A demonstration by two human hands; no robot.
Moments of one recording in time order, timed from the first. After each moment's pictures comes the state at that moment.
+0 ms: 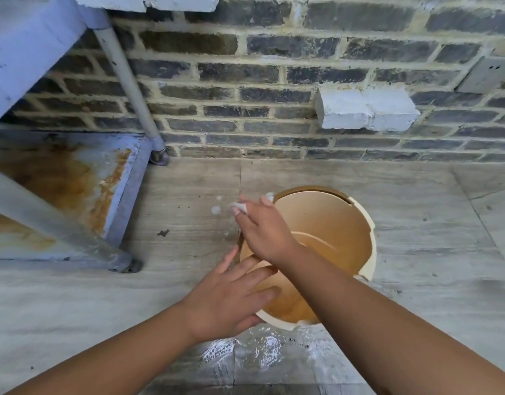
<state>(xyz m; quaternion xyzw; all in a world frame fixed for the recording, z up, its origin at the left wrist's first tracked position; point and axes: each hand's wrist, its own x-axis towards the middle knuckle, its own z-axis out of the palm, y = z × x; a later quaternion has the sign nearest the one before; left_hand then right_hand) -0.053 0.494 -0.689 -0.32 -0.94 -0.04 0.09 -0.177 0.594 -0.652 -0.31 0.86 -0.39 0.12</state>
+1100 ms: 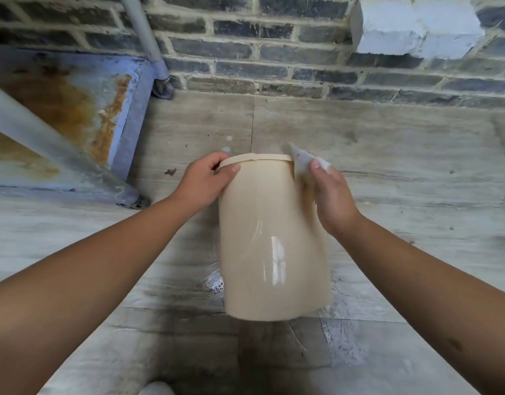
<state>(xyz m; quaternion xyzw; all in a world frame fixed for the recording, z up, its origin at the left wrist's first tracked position) -0.104 0.430 -0.736 0.18 -0.81 -0.56 0.03 -0.166 0.670 -0.706 -0.09 0.69 -0.67 0.26</state>
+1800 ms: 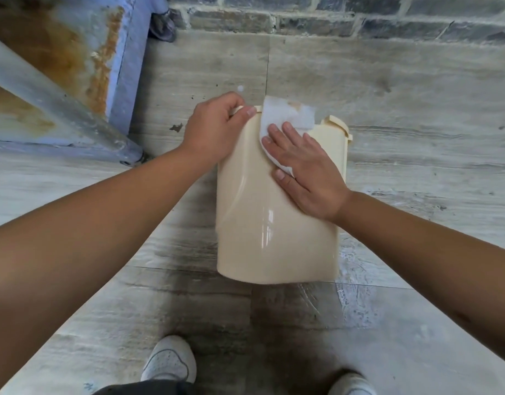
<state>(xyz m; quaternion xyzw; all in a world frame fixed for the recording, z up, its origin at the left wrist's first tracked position) -0.117 0.429 -0.741 0.19 -0.90 -0.39 0.08 -0.137 0.648 -0.749 -0.47 0.84 -0.25 0.11</state>
